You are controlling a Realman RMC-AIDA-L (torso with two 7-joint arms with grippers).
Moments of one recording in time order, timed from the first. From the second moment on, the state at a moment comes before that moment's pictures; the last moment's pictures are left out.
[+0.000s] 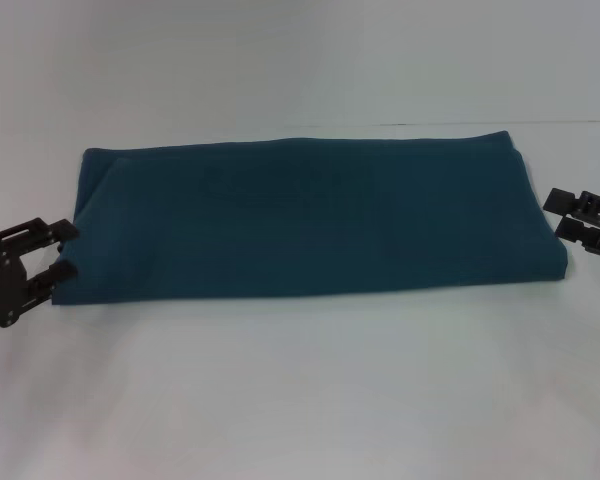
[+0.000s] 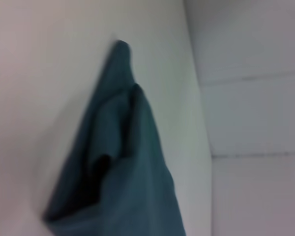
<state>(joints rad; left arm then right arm) -0.41 -2.07 0.27 0.63 2.06 1.44 -2.55 0.42 1.96 -0.60 -0.53 -1.78 -1.45 2.09</state>
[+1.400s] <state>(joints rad) -0.39 -2.07 0.33 0.62 2.11 1.28 -2.60 0.43 1.96 -0.61 -0.50 -1.78 -1.42 2.07</state>
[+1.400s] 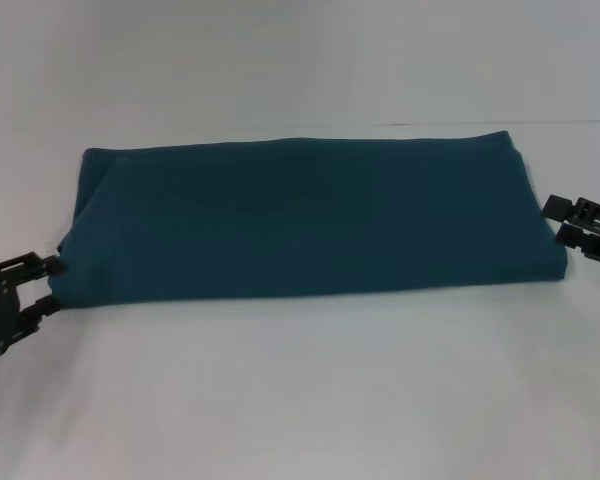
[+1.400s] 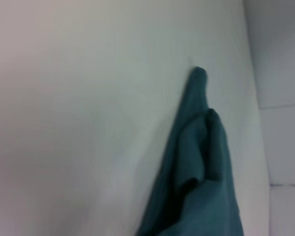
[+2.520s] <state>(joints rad) -0.39 -2.08 0.34 0.59 2.10 1.16 -2.68 0.42 1.96 -0.61 -0.49 -1.79 -1.41 2.07</state>
